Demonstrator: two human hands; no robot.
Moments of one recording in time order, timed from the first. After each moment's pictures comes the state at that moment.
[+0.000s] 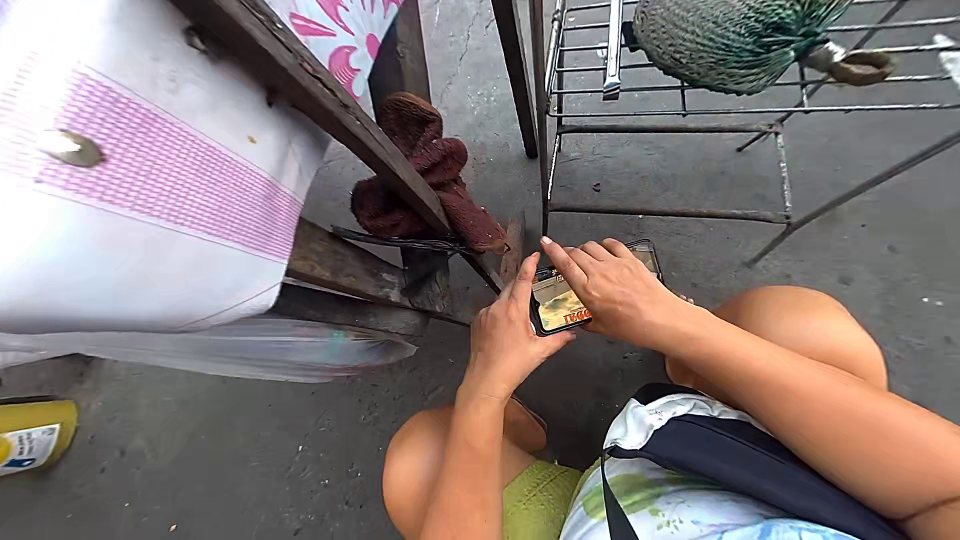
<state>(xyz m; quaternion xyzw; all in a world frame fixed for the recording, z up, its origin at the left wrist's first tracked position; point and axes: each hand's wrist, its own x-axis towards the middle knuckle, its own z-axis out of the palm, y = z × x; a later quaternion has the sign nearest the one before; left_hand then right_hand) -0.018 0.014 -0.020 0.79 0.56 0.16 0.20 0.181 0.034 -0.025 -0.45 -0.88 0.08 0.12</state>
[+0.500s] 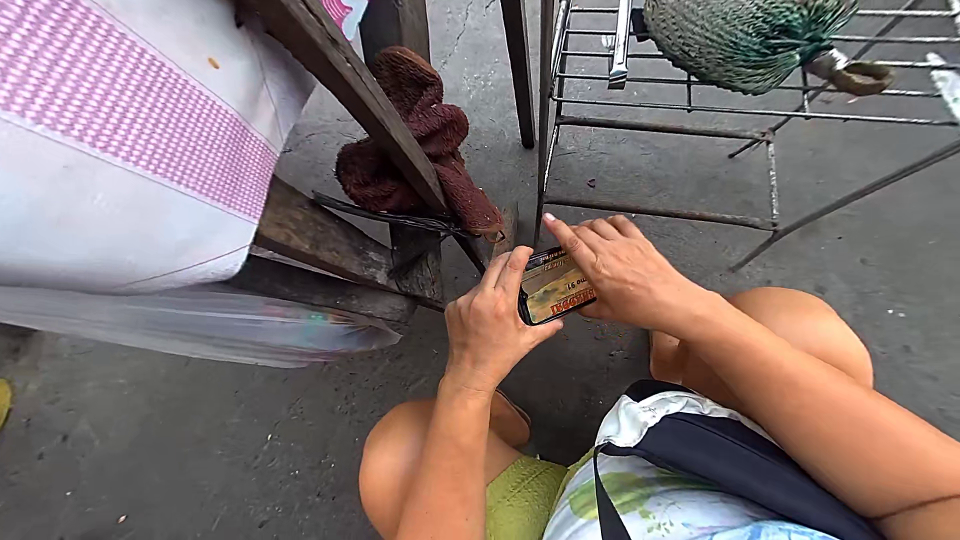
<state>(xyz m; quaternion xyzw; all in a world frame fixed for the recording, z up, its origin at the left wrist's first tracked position) -0.023 0.014 -0.017 0.81 0.54 0.22 0.04 0.193 0.047 -0.025 -0.44 -0.89 0.08 0.14</state>
